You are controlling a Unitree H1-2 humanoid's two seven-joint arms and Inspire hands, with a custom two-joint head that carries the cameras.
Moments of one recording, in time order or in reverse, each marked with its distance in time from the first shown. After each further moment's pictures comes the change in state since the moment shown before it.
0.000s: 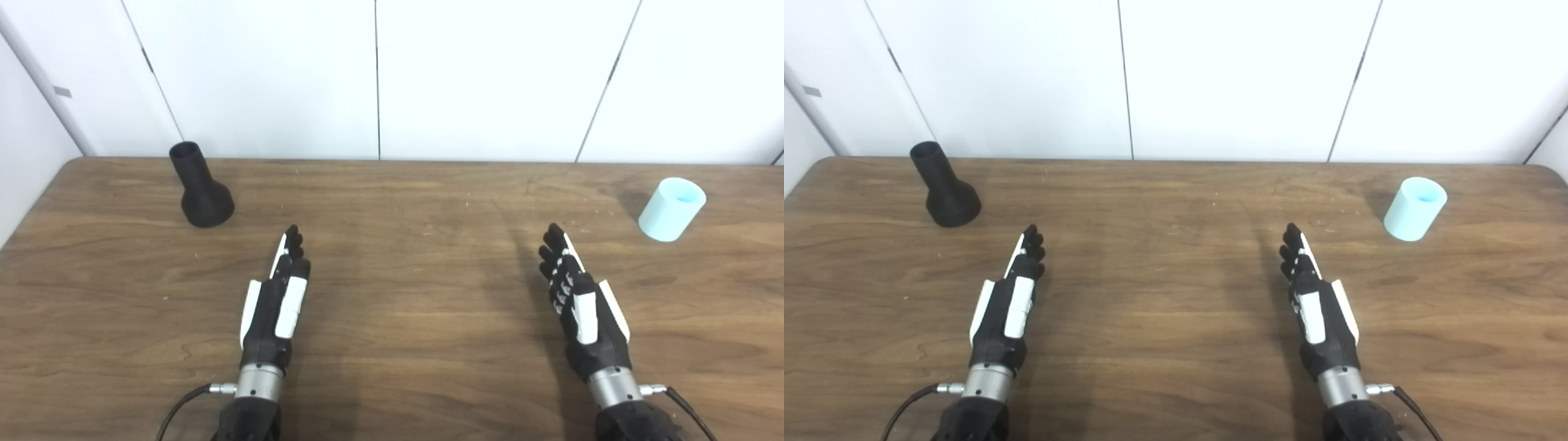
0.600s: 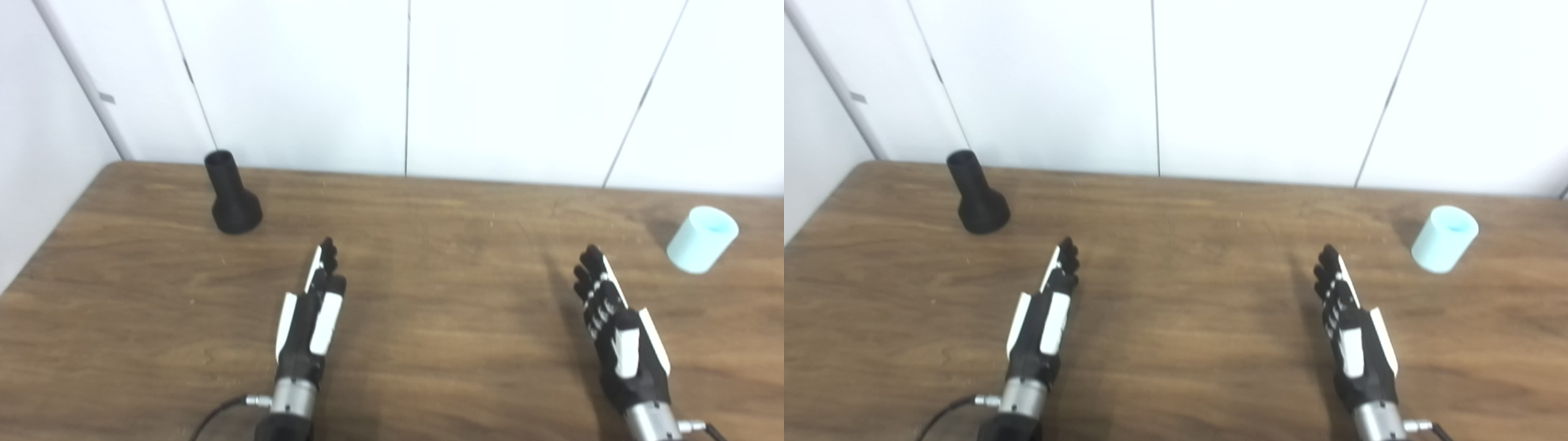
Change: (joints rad) left arm -0.001 -0.040 -0.036 0.093 0.012 -0.145 0.045; right arm -0.011 -0.050 -0.025 0.109 0.055 -0.187 0.059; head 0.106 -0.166
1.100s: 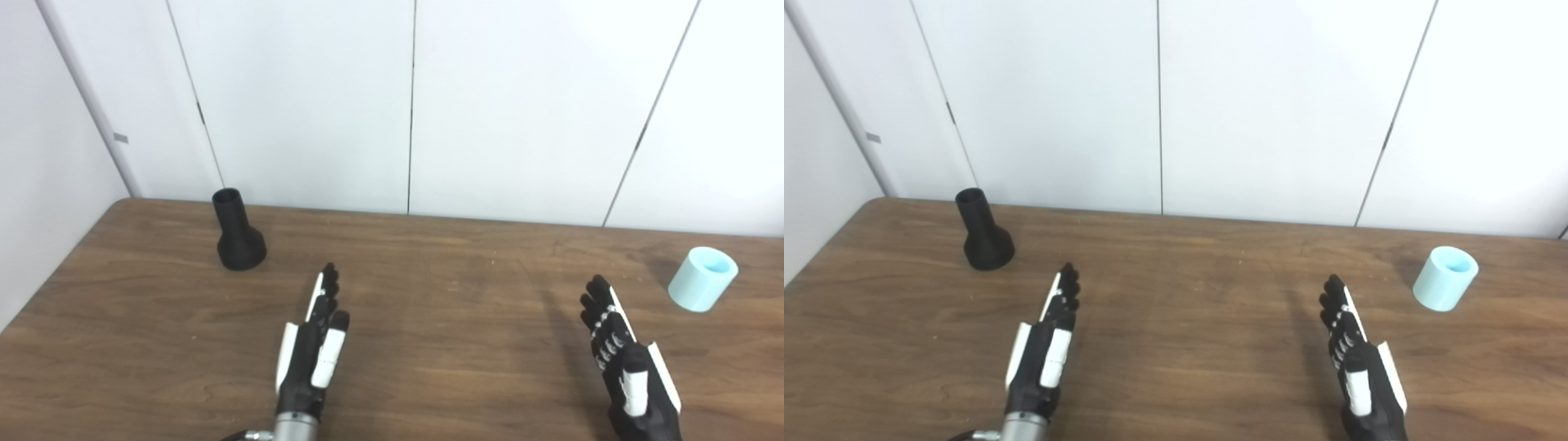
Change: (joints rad) left arm -0.009 0.034 0.048 0.004 0.137 -0.149 0.087; right arm 0.000 0.013 0.007 0.012 -0.027 -0.062 -0.001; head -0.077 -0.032
